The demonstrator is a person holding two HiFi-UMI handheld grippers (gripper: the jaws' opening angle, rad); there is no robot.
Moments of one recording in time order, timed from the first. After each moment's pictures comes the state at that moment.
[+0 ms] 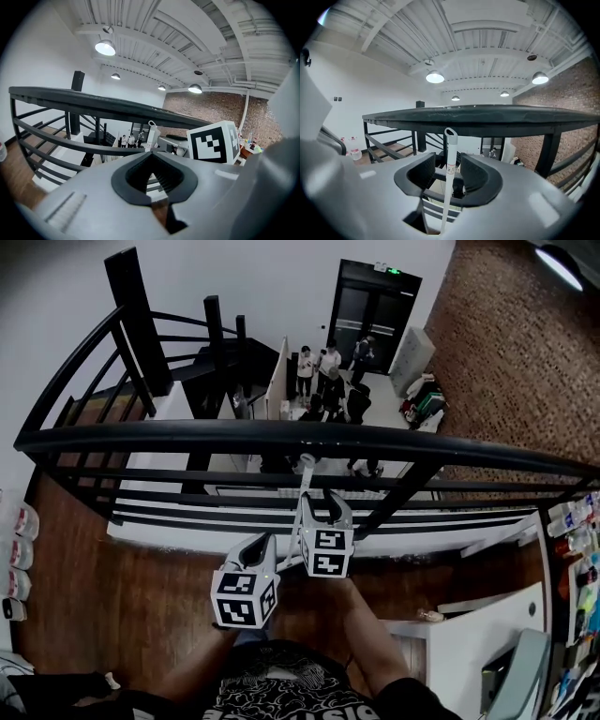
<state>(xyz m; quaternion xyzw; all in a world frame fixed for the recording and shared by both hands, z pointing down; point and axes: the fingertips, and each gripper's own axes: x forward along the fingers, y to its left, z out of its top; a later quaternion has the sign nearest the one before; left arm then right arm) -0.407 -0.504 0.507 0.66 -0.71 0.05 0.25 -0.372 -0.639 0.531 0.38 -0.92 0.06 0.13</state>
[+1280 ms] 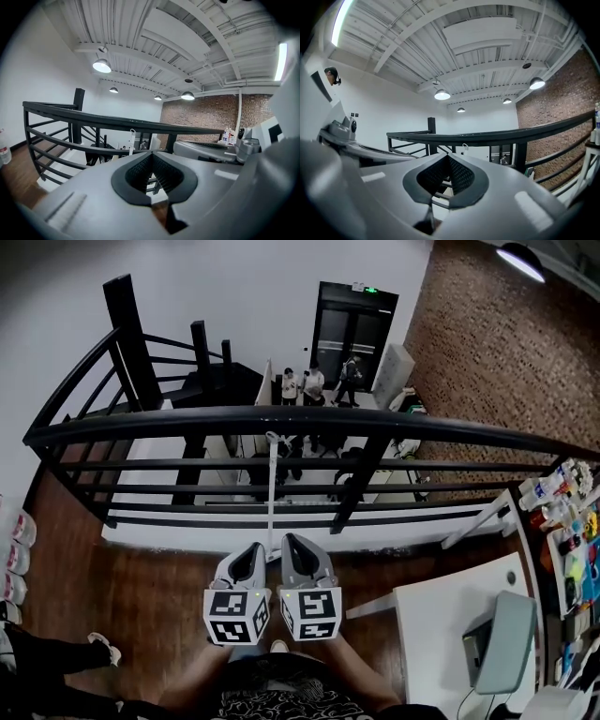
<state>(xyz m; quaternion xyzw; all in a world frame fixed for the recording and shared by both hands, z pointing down) -0.285 -0.391 0.450 0.66 -0.73 0.03 0.18 -0.238 -0.426 0.436 0.33 -0.94 0.05 0.06</state>
